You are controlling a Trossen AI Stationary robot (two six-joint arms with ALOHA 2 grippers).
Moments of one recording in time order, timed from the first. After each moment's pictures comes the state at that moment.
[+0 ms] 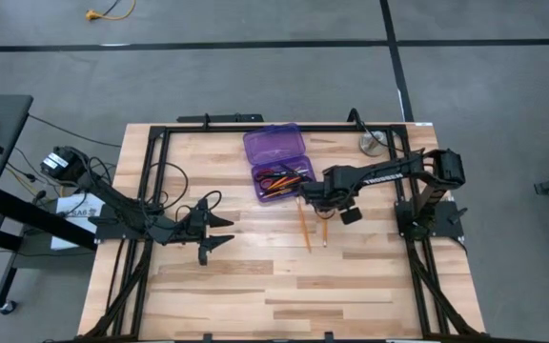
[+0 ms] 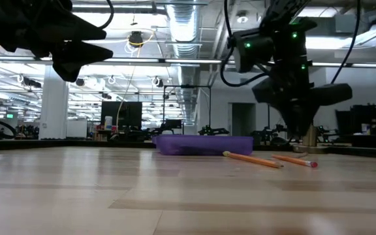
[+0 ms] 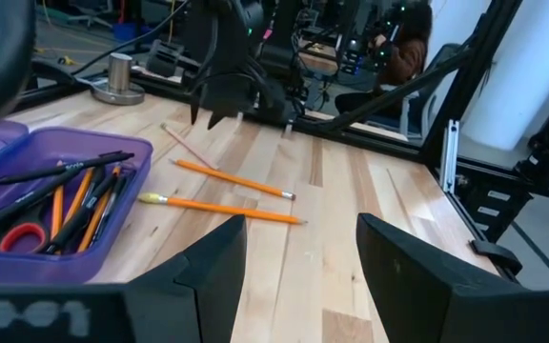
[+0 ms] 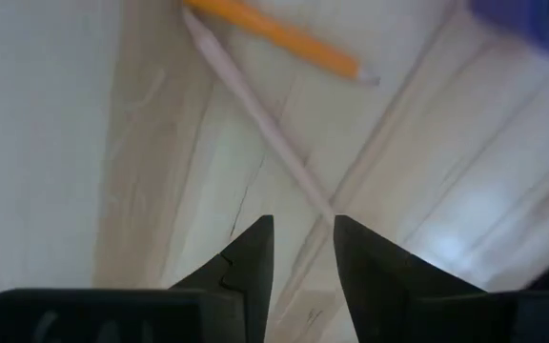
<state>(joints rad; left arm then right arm) -0.52 1.15 0.21 0.82 -0.61 -0.32 -0.06 1.74 1.10 -1.11 0.27 -0.43</state>
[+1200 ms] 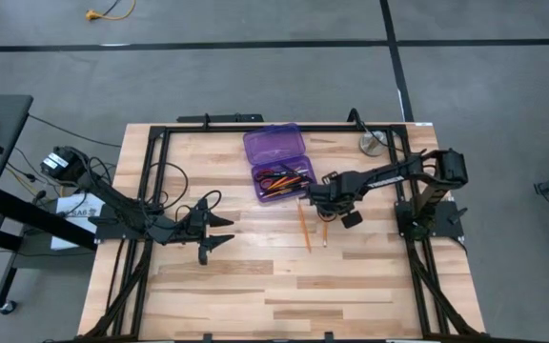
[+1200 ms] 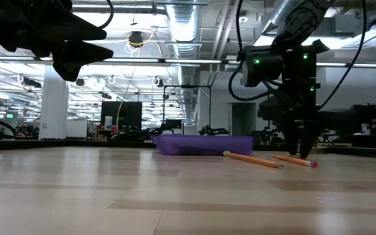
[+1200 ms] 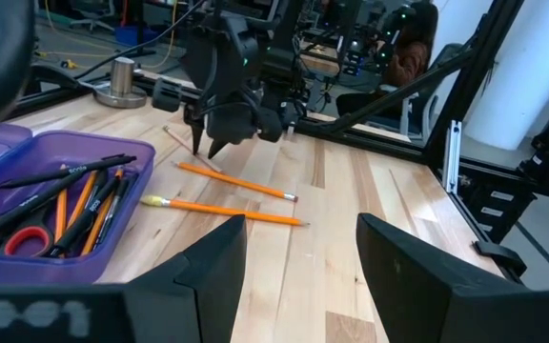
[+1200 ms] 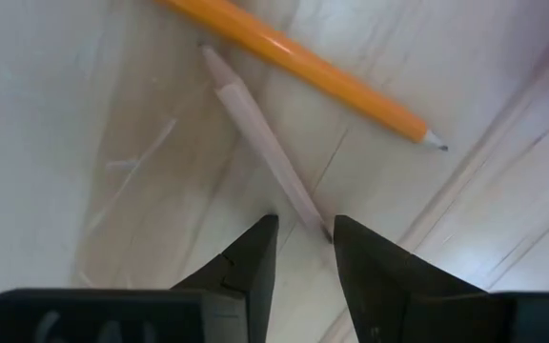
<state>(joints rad) -0.52 1.15 0.21 0.83 -0.61 -0.31 -0.09 1.74 0.89 -0.80 0.22 -0.54</state>
